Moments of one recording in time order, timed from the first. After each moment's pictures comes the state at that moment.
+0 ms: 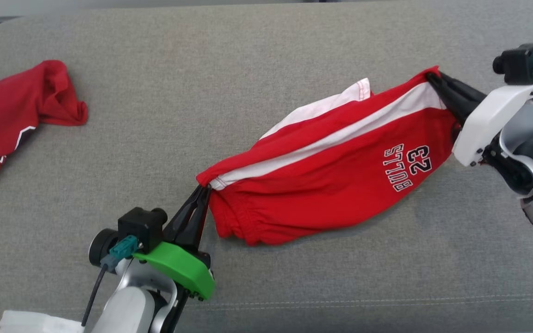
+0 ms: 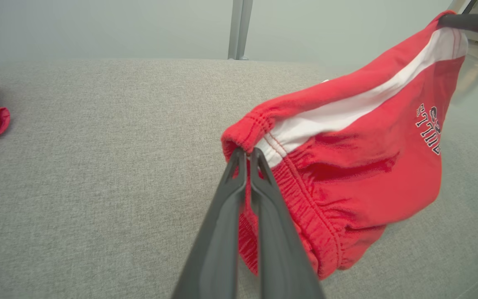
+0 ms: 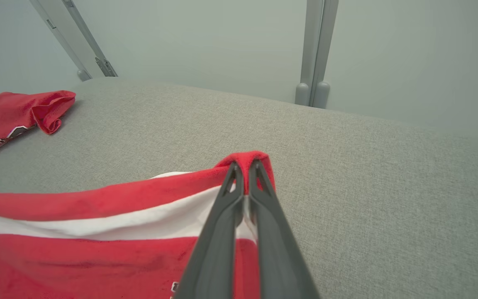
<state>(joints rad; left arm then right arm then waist) -0.15 0.07 -0.37 0.10 -0.36 -0.06 -0.07 -0.58 -0.46 0.46 0.28 0.65 0.12 0.22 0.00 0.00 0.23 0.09</state>
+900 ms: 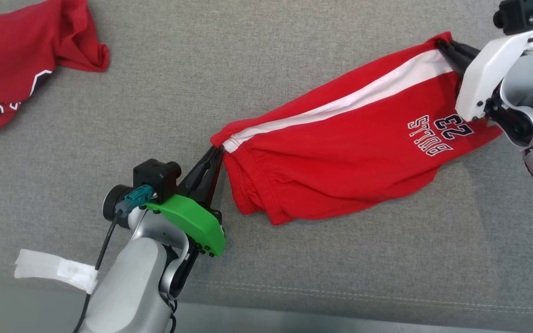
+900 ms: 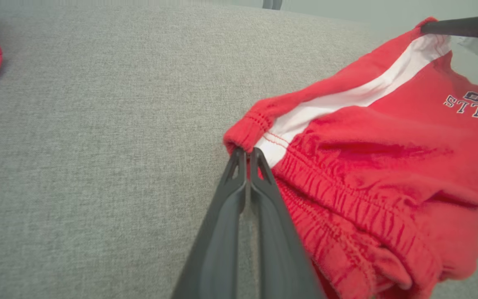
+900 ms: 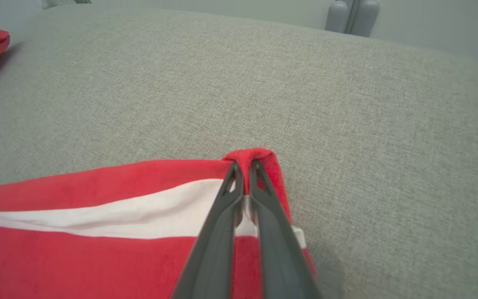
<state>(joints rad) -0.38 0.04 -0.45 0.28 -0.43 -0.07 -0.07 -0.83 -0.44 0.58 0.55 0.67 0.12 0.28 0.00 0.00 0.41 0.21</state>
